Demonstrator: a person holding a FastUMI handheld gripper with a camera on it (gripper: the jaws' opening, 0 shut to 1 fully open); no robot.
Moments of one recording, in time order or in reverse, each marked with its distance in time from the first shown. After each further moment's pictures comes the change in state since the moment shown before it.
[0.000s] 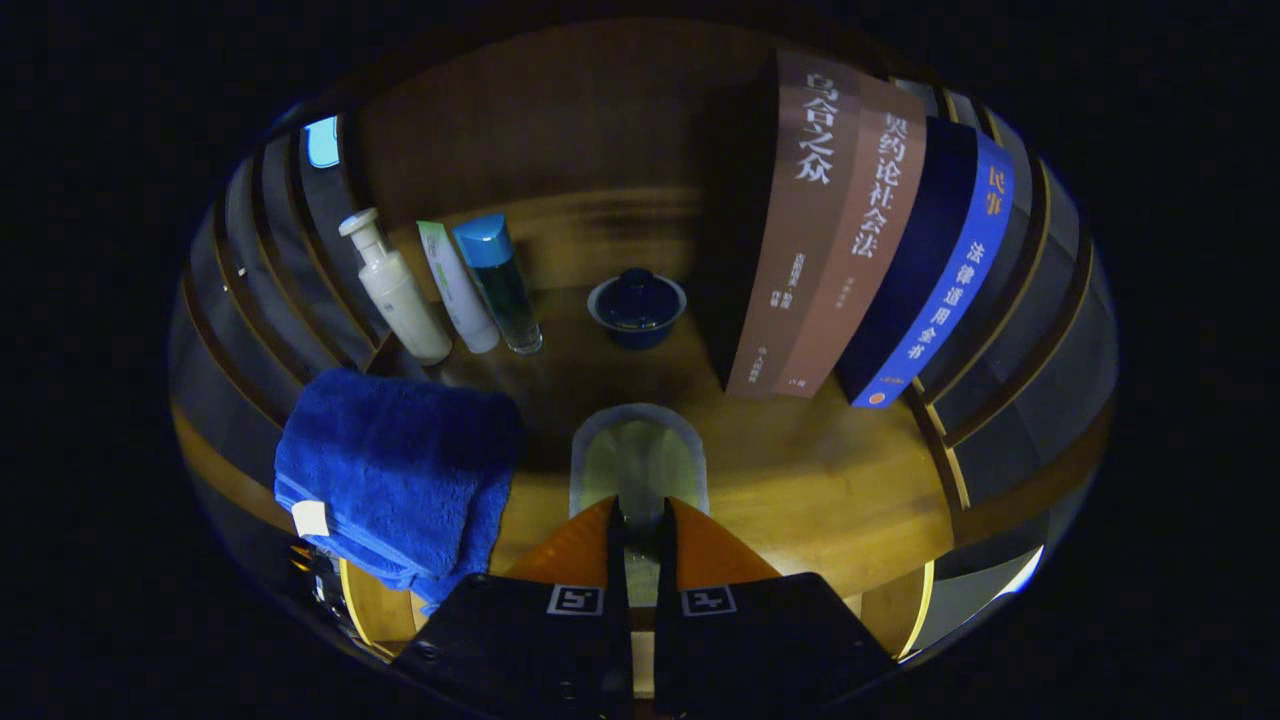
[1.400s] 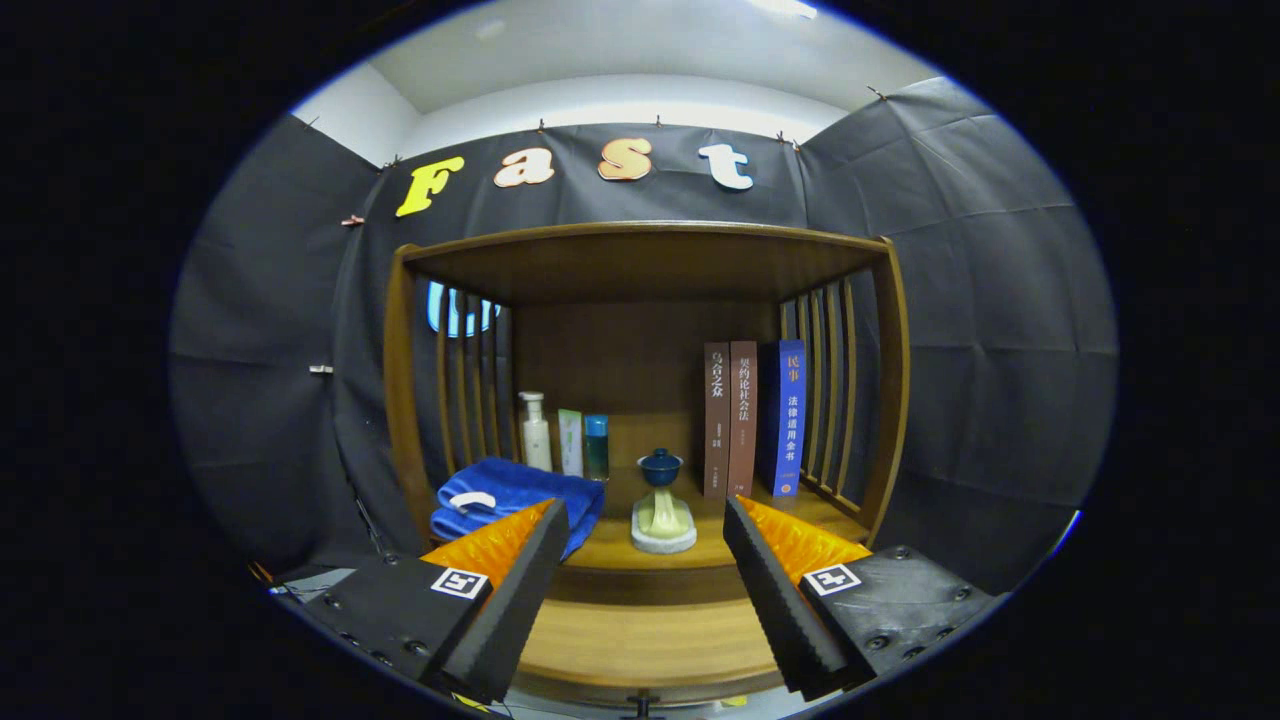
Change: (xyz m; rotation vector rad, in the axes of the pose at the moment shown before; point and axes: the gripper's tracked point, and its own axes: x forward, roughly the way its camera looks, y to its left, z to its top) arm -0.243 0.021 -0.117 0.004 -0.861 0.047
